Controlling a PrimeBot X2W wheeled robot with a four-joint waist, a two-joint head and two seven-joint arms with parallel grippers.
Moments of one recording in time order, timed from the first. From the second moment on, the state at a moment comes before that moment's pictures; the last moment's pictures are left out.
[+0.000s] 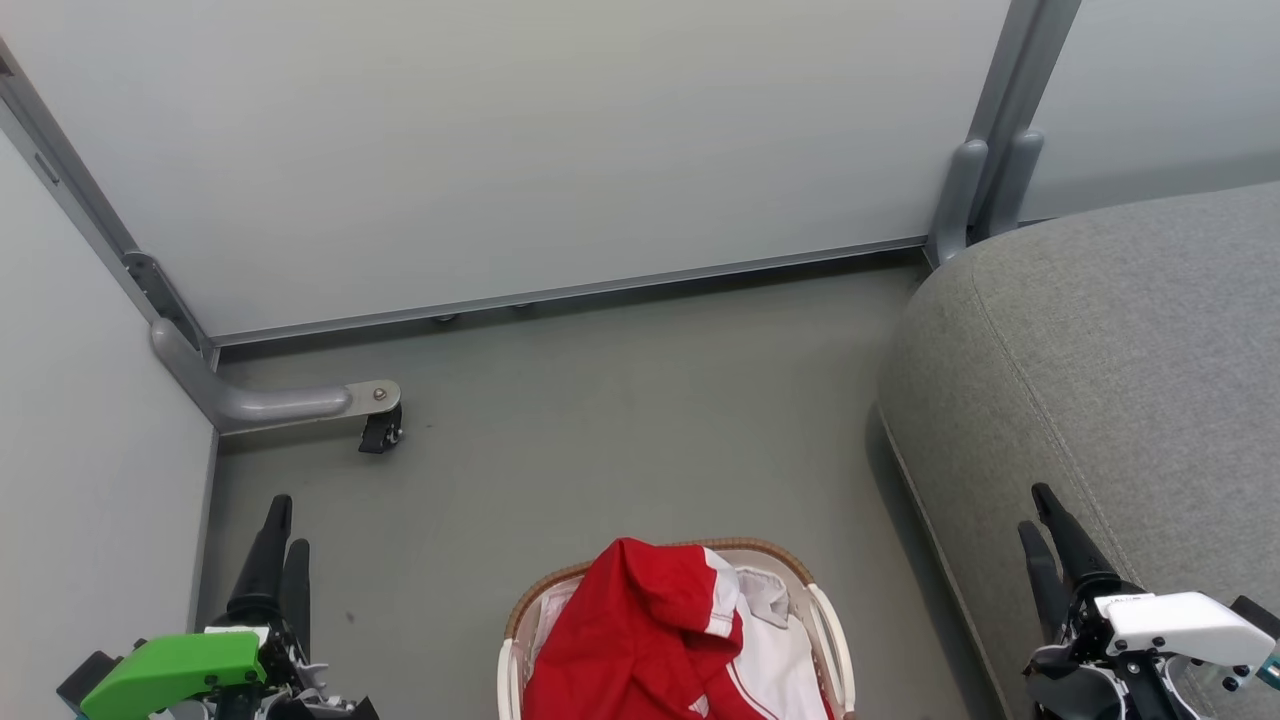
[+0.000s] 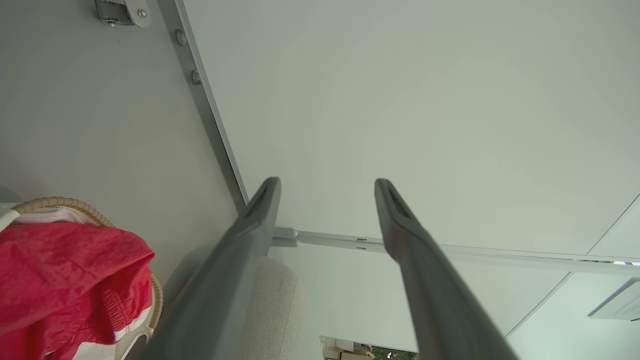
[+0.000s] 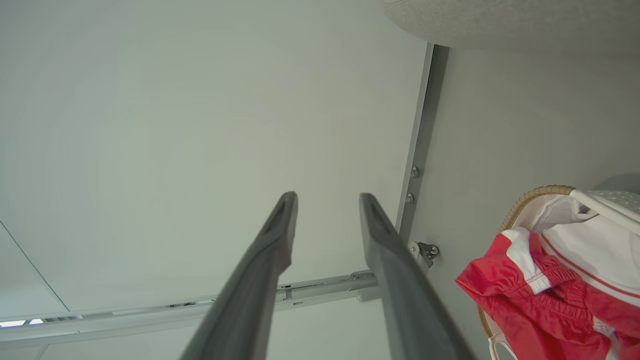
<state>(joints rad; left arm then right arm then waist) -0.06 0.04 0.11 0.30 -1.62 -0.13 0.11 -0.06 -0.03 -0.11 0.30 1.61 0.13 0.11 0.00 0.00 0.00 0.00</state>
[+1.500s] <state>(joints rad) -0.04 0.04 -0.02 0.13 -1.07 -0.07 -0.07 -0.05 -0.04 -0.09 0.16 0.91 0.13 -0.07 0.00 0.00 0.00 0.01</state>
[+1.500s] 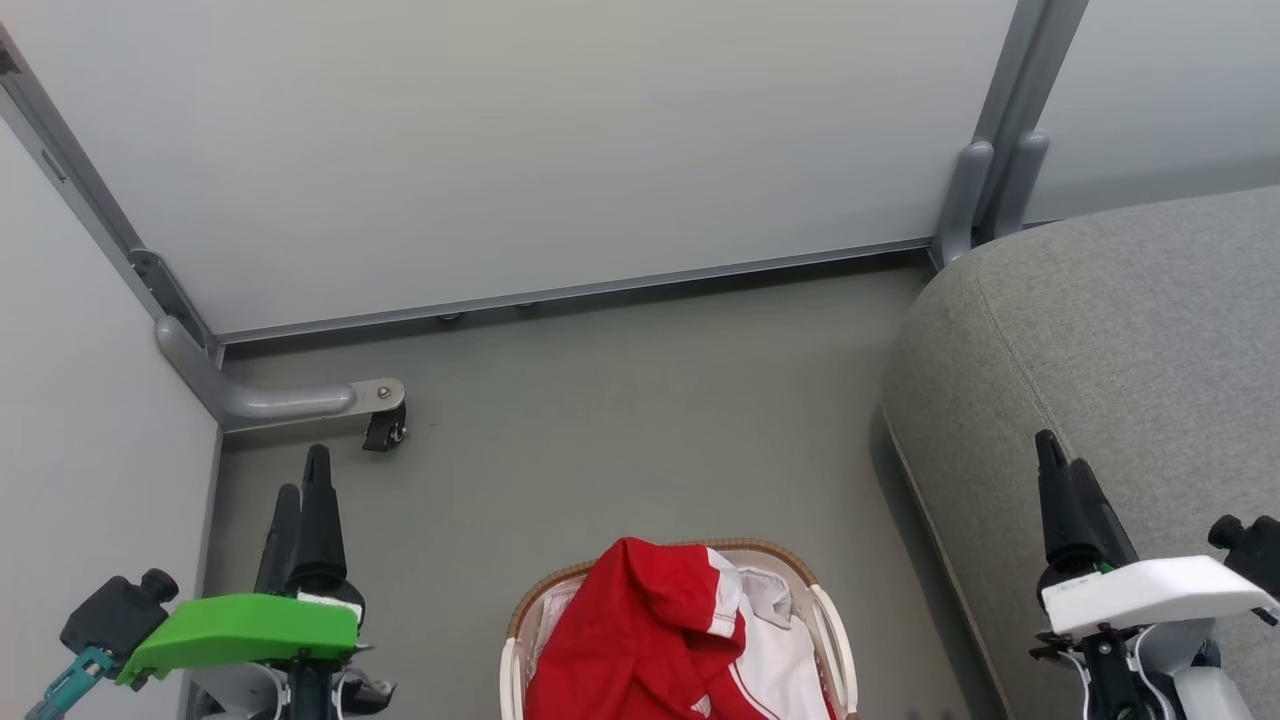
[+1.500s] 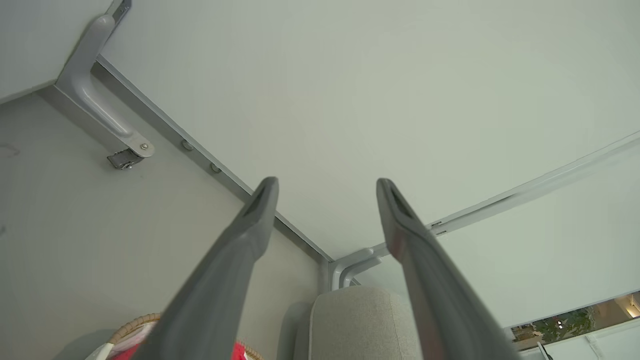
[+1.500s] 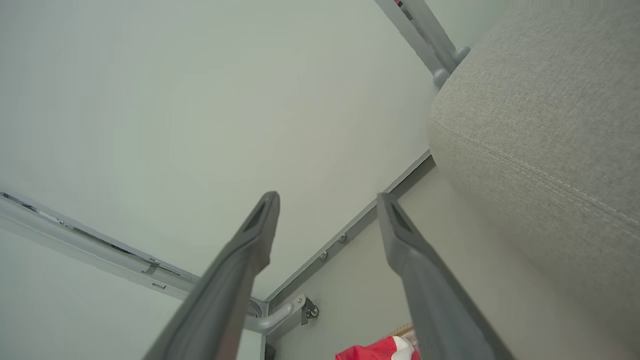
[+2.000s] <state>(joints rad) 0.01 0.04 -0.04 0.12 -0.77 -0.06 -0.12 -0.03 -0.04 -0.04 0.13 0.63 0.13 -0.12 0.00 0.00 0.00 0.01</state>
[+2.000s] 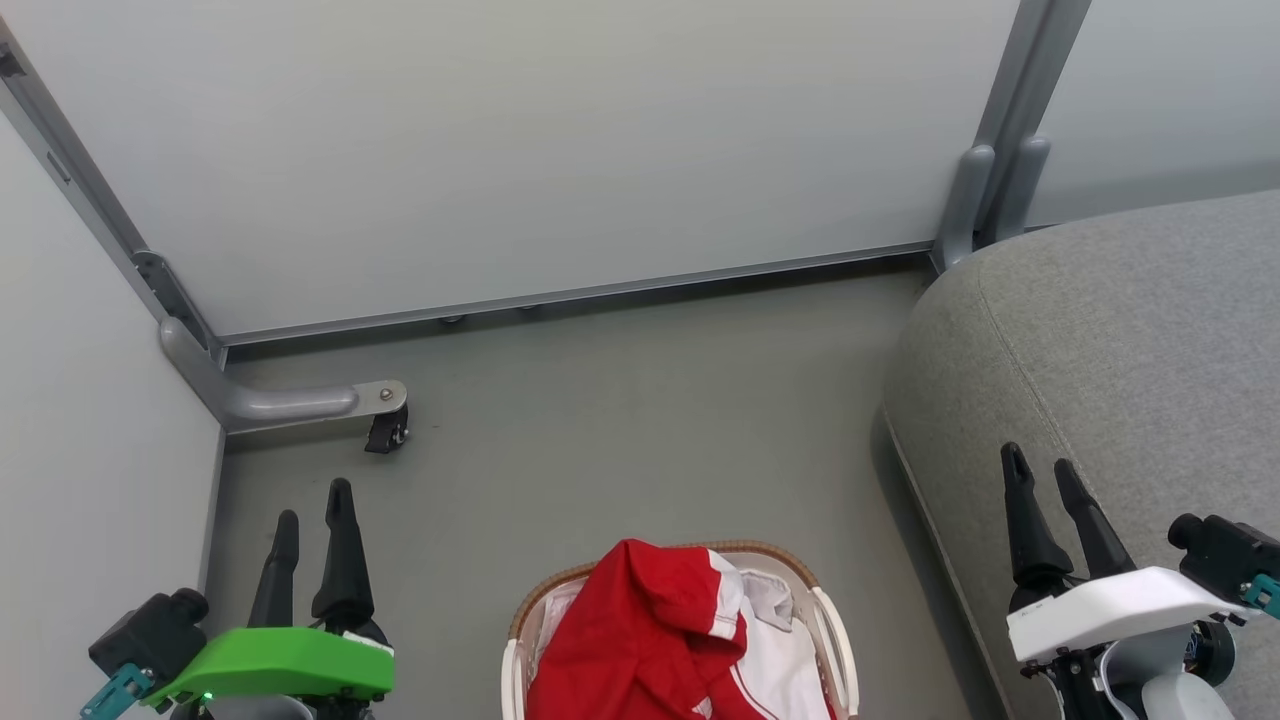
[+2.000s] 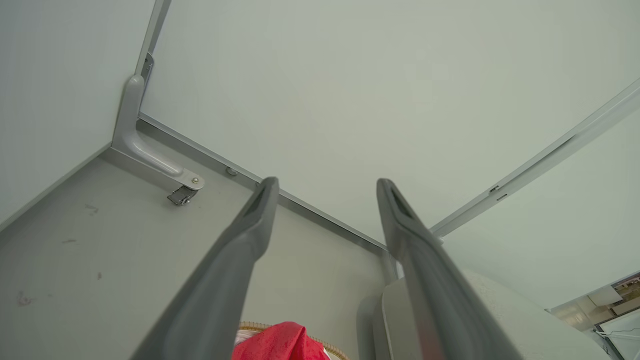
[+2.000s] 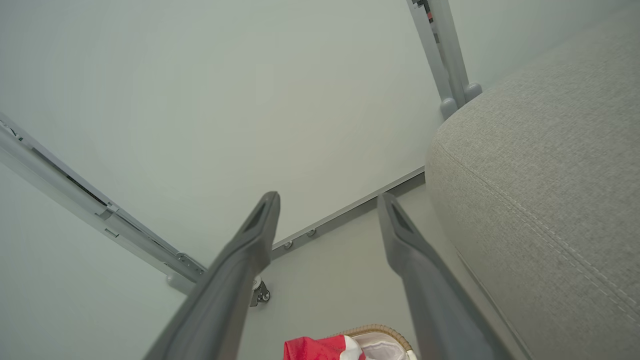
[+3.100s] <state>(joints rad) 0.05 0.04 -0.09 0.20 -0.46 -0.05 -0.20 -0.01 -0.04 -0.01 0.17 0.27 0.13 -0.20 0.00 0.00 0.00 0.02</state>
